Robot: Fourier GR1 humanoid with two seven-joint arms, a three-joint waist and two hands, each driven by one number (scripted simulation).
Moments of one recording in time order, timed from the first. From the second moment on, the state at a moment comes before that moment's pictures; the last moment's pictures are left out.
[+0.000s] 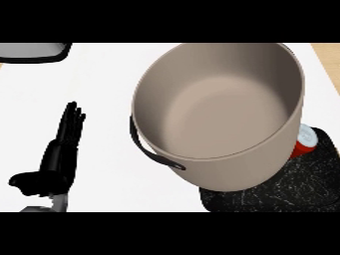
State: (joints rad) left arm -0.01 0.24 -0.23 -1.59 0.20 0.35 -0.15; right arm 0.43 -0.62 -0.38 -1.67 -0.11 0.06 -0.93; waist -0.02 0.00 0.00
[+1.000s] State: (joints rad) left arm 0.00 0.20 -0.23 -1.60 0.16 0.32 -0.14; right arm 0.34 -0.58 -0.06 -1.85 0.50 0.03 -0.23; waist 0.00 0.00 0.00
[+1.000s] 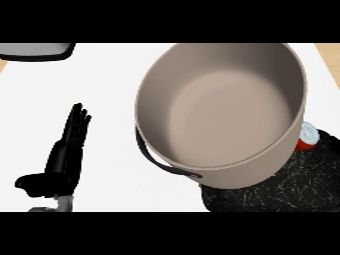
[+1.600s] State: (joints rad) left arm 0.00 0.15 -0.18 -1.58 0.11 0.27 -0.15; right arm 0.19 -0.46 -0.04 -1.70 0.65 0.10 -0.20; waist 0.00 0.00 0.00
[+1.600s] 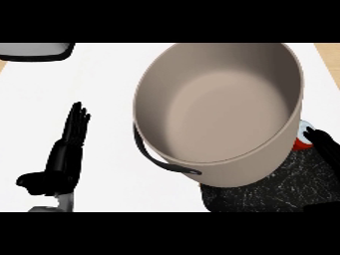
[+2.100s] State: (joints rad) left arm 0.00 0.12 -0.13 -1.57 0.09 0.23 -0.14; right arm 0.12 -0.40 -0.07 -1.58 0.74 0.09 -0.25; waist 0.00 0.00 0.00
